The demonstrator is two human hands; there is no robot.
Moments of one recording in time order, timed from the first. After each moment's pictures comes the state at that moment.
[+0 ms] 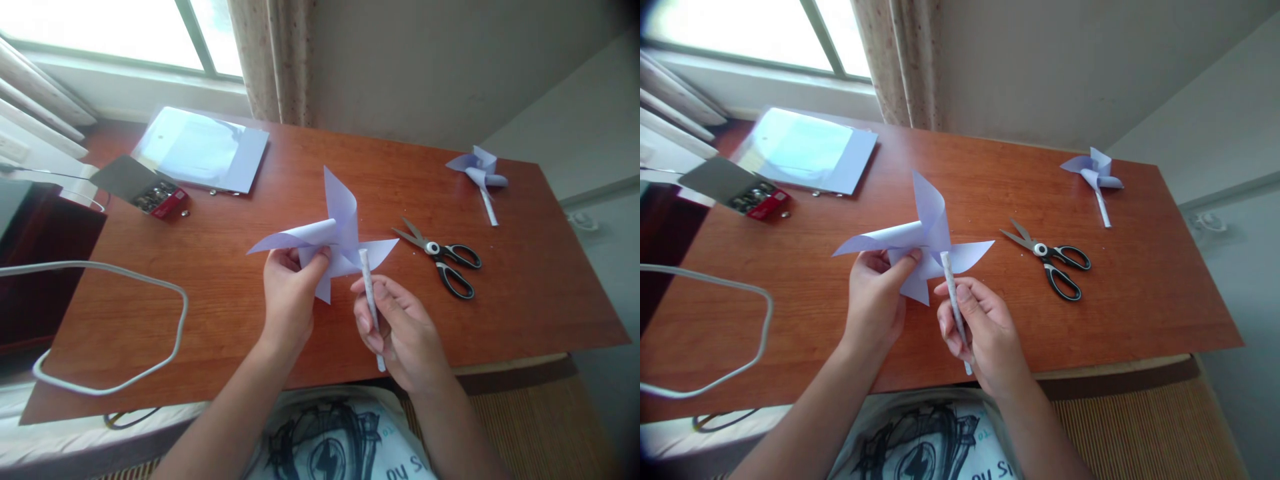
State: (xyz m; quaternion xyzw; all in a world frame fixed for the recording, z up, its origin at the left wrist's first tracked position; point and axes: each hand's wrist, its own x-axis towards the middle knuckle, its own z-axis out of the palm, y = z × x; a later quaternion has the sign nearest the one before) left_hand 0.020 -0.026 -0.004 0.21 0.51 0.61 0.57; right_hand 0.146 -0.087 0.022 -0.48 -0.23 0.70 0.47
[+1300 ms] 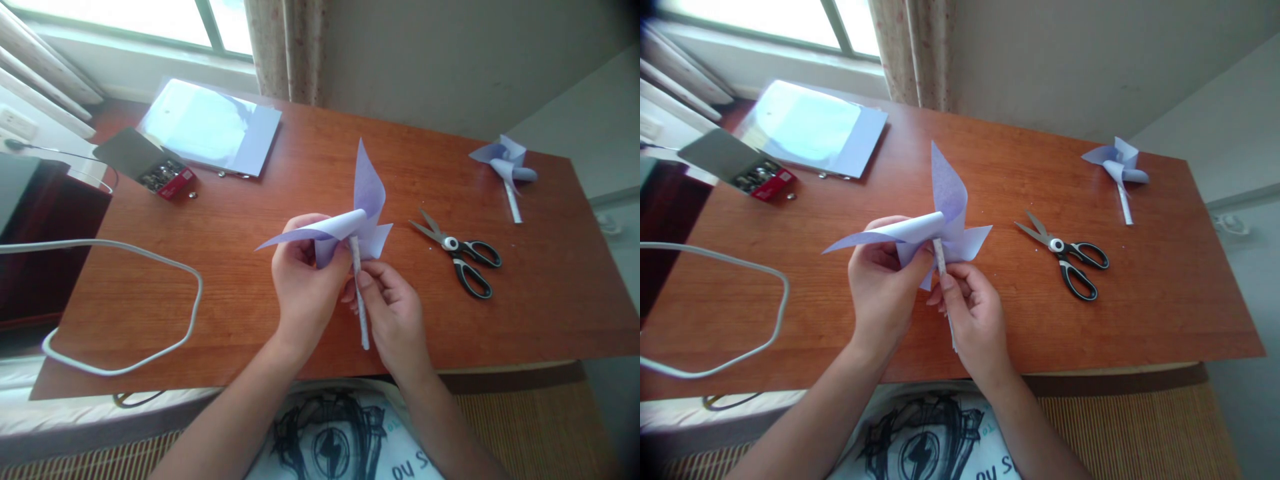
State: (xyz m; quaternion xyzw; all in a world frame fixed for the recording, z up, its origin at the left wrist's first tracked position) left_hand 0.020 -0.033 0.000 0.36 0.55 0.61 0.44; right_hand 0.126 -0.080 -0.004 -0.55 -0.41 0.54 0.48
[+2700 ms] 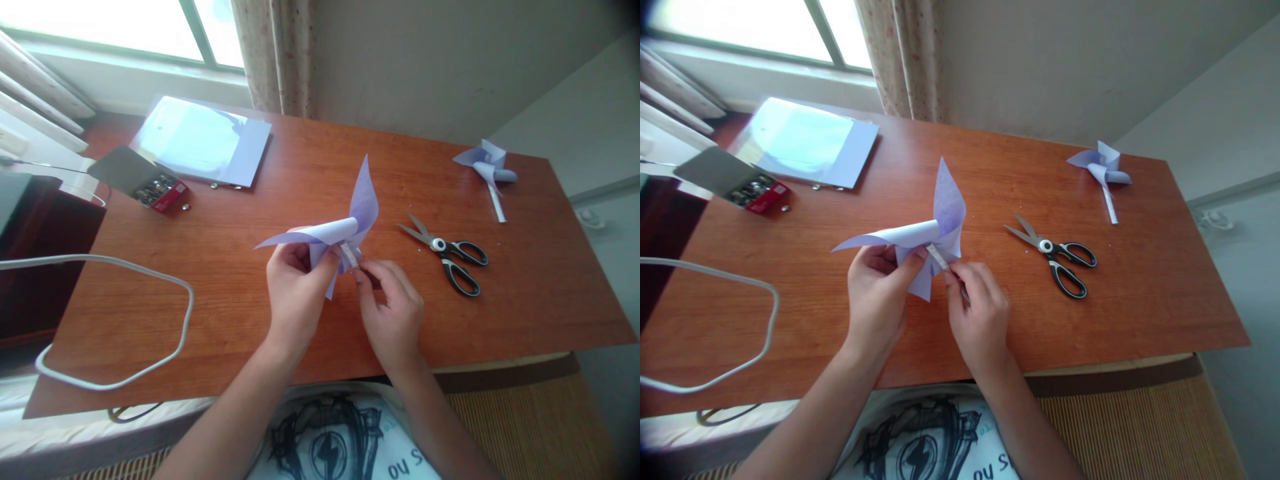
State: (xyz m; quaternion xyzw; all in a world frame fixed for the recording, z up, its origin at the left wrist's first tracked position) left_hand 0.018 -0.033 -0.009 0.30 0.53 0.60 0.51; right_hand 0.142 -0.073 -0.013 -0.60 -0.67 0.13 0.41
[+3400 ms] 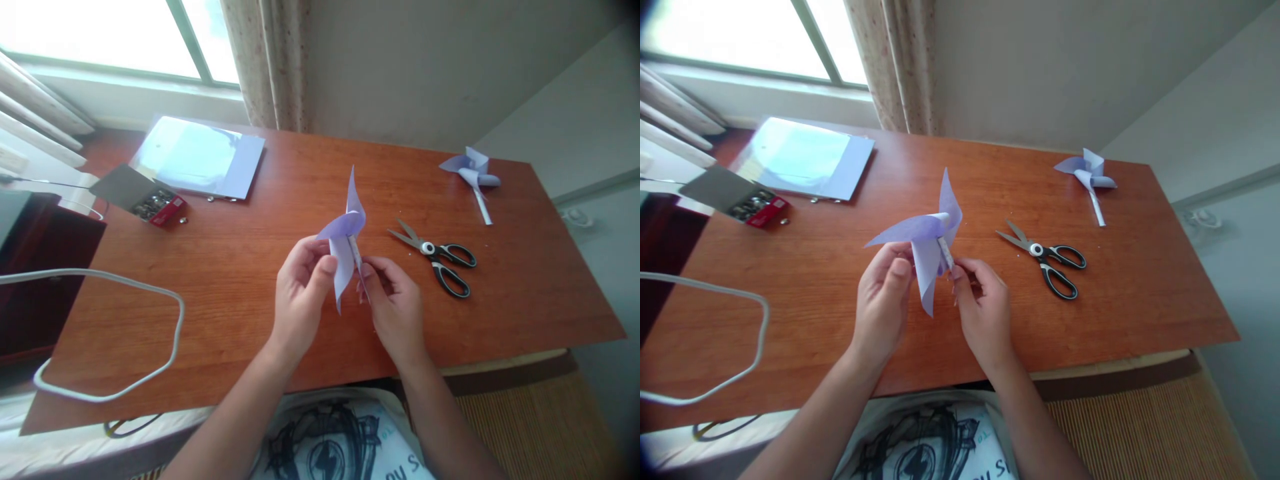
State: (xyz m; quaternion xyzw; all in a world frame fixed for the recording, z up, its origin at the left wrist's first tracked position) left_hand 0.017 -0.038 -0.005 0.37 0.41 0.58 0.60; right_hand 0.151 -0.063 -0.004 -0.62 -0.49 0.38 0.48
